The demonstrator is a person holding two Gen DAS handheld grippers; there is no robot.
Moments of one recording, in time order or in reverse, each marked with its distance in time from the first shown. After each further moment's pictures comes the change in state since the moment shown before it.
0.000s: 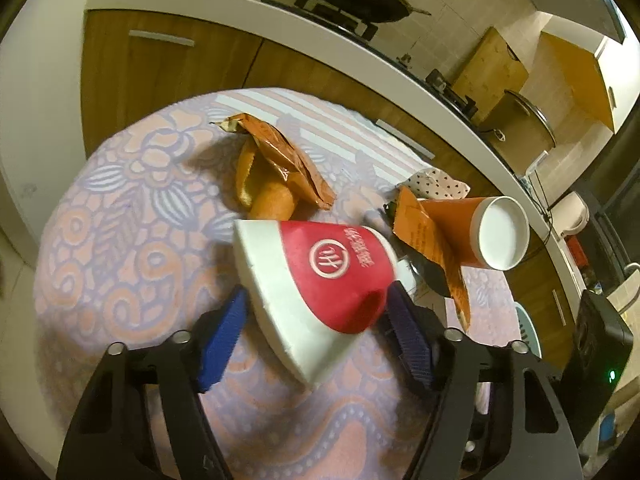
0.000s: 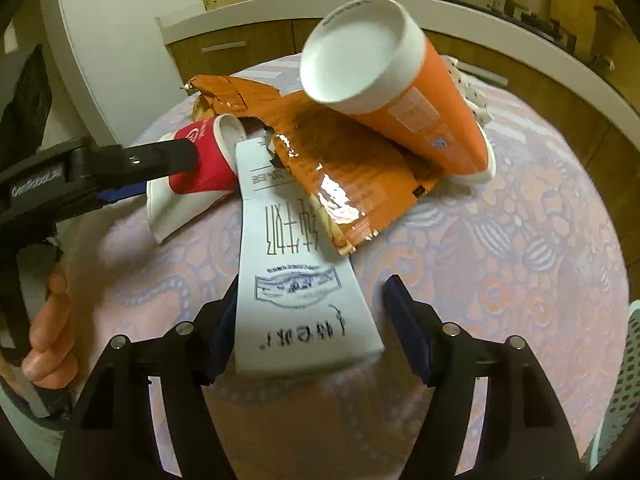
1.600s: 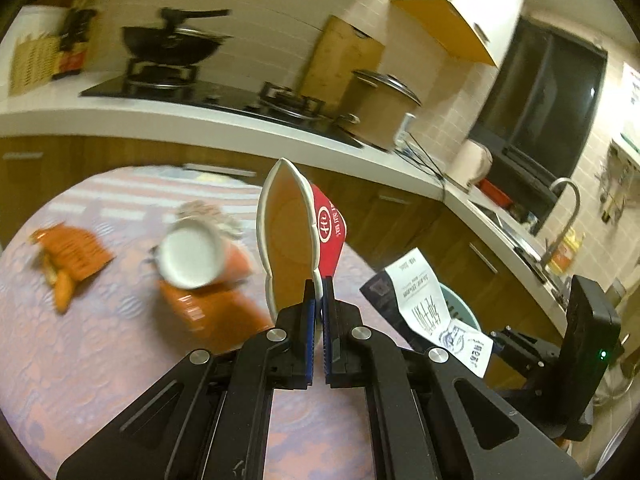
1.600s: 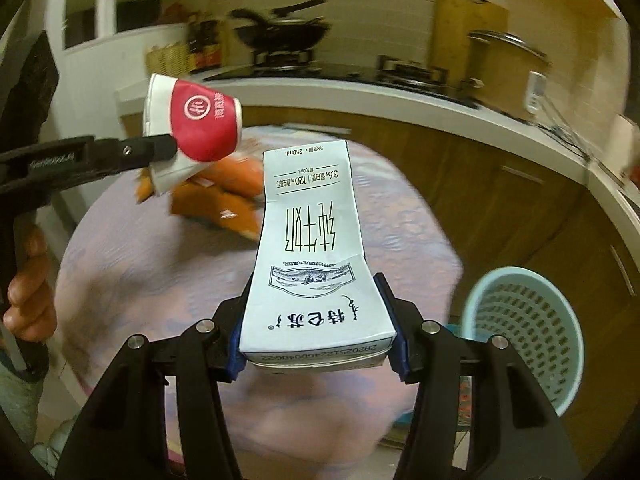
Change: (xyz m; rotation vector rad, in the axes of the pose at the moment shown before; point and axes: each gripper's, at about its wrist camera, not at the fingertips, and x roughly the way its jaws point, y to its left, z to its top) left arm -0.030 -0.199 -0.027 0.353 -0.081 -0.267; right arm -0.174 -0.117 -0.081 0.121 -0.242 -0.225
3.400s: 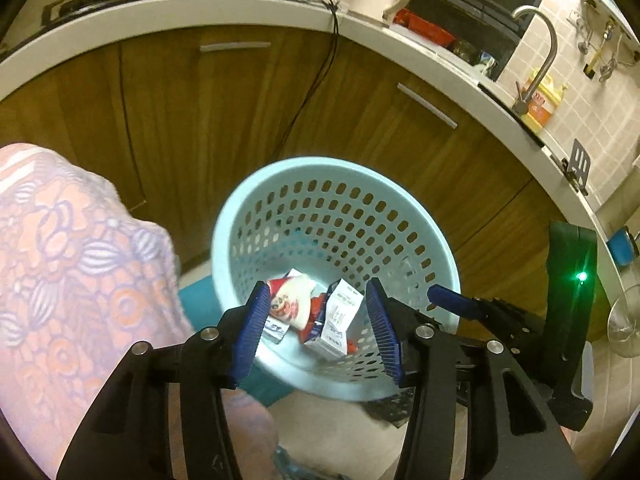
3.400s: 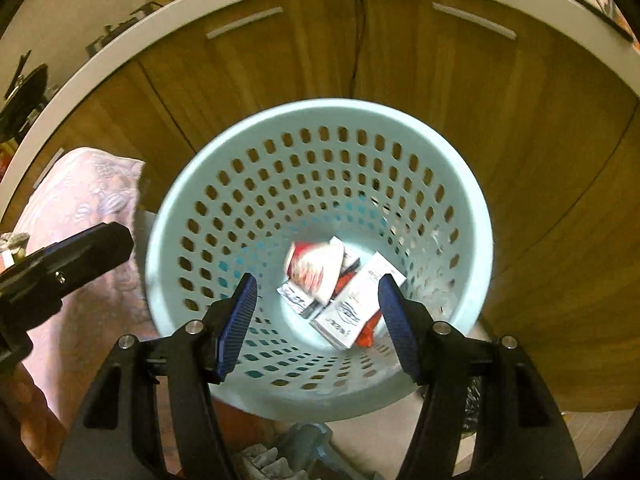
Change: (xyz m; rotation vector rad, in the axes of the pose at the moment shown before) left arm 0.267 -0.195 -0.068 0.275 0.450 -0.182; right arm 0.063 -0.266 -0.120 0.653 0.238 -0.303
